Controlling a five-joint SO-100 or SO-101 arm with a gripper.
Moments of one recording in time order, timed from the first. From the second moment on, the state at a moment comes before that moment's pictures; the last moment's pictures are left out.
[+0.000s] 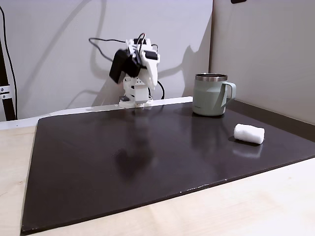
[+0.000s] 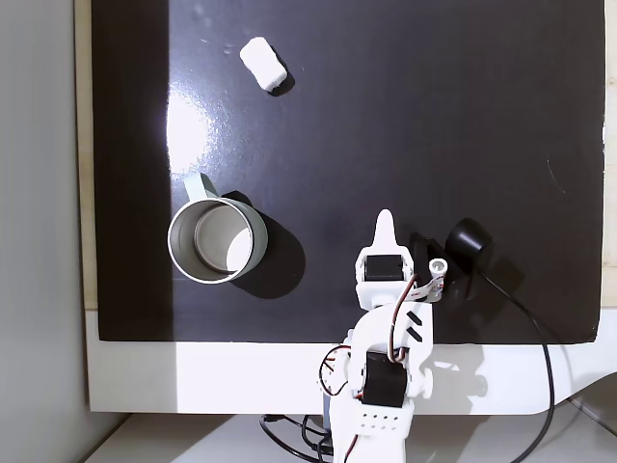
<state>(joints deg) 8.0 178.9 164.0 48.6 -15.6</state>
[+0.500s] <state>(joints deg) 6.5 127.6 120.8 55.6 -33.8</state>
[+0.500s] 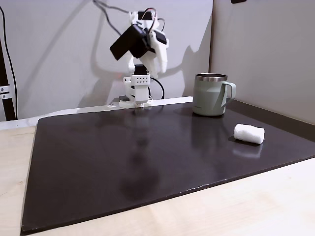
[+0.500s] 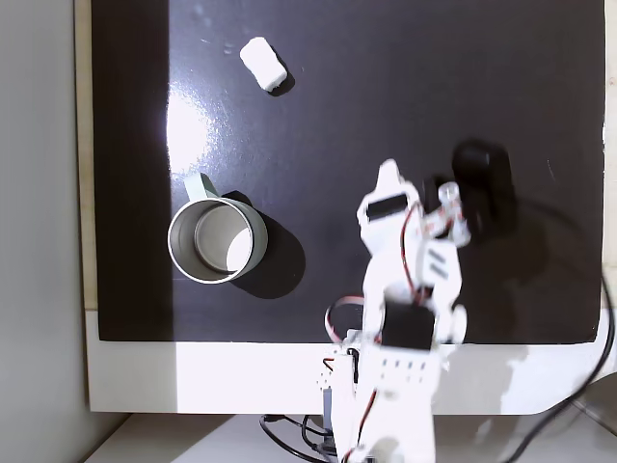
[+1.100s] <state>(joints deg) 0.4 62.4 34.3 98.9 -67.2</state>
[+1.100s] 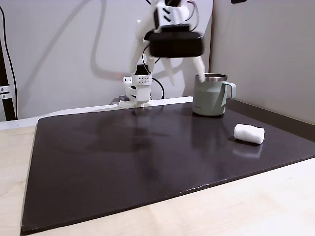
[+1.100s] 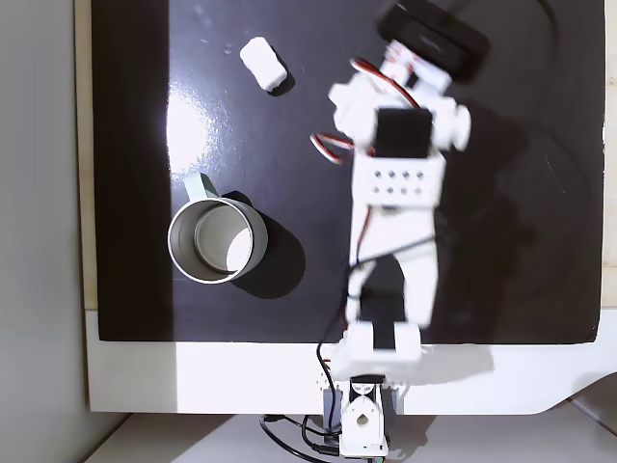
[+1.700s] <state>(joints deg) -7.6 35.9 -0.9 97.5 -85.3</state>
